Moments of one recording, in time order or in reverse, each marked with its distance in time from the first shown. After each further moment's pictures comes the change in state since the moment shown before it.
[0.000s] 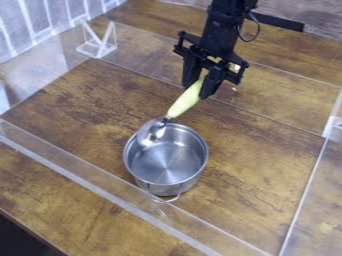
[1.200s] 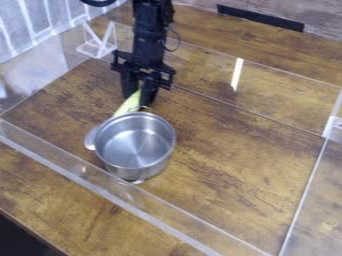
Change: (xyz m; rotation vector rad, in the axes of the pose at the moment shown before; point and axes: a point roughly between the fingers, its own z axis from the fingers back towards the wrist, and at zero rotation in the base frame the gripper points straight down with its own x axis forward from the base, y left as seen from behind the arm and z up) arm -0.011 0.065 -0.055 -0.118 0.049 0.091
